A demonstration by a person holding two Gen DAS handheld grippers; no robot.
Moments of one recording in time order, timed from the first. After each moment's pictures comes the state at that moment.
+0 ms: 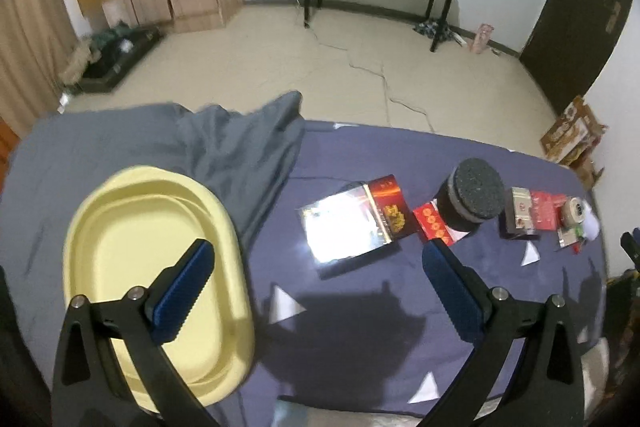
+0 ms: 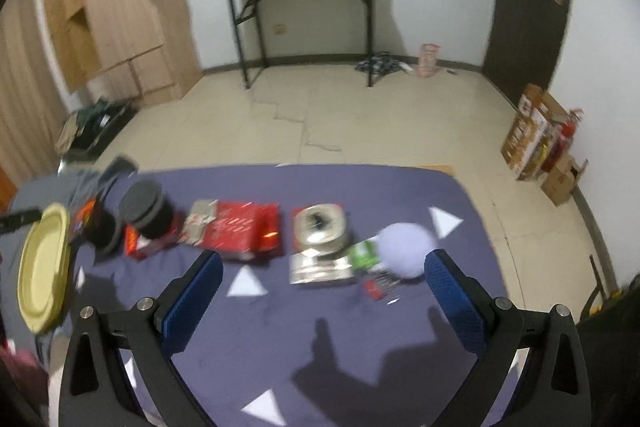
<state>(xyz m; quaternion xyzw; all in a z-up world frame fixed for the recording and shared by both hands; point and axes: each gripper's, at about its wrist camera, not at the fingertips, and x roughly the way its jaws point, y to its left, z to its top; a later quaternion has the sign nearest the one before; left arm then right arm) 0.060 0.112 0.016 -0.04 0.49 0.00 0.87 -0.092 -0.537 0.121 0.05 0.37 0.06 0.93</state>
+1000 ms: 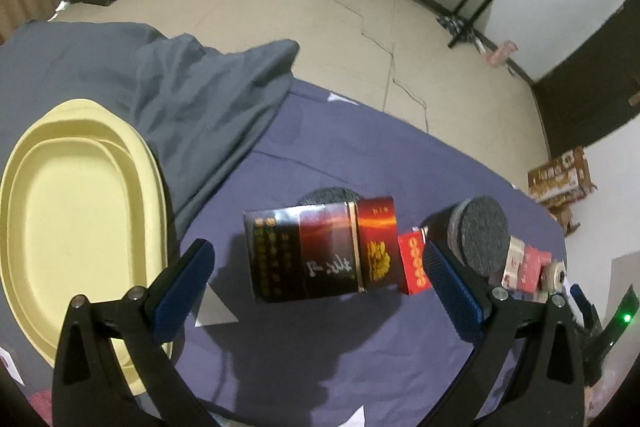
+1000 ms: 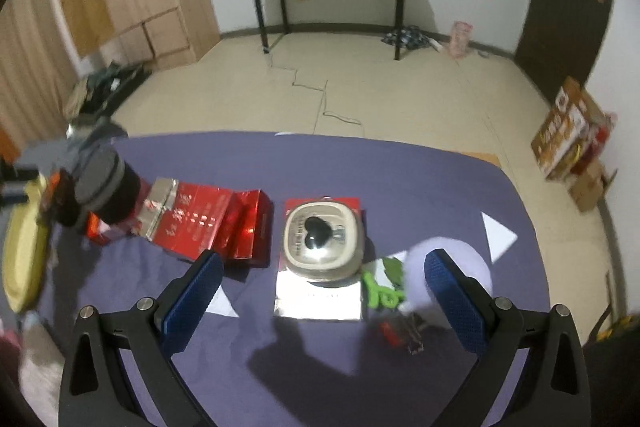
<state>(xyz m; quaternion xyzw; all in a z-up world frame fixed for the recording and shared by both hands) 0.110 0.110 -0.024 -0.18 0.54 0.03 0.82 -0.007 -0.506 0.065 0.00 0.41 0.12 0.90</state>
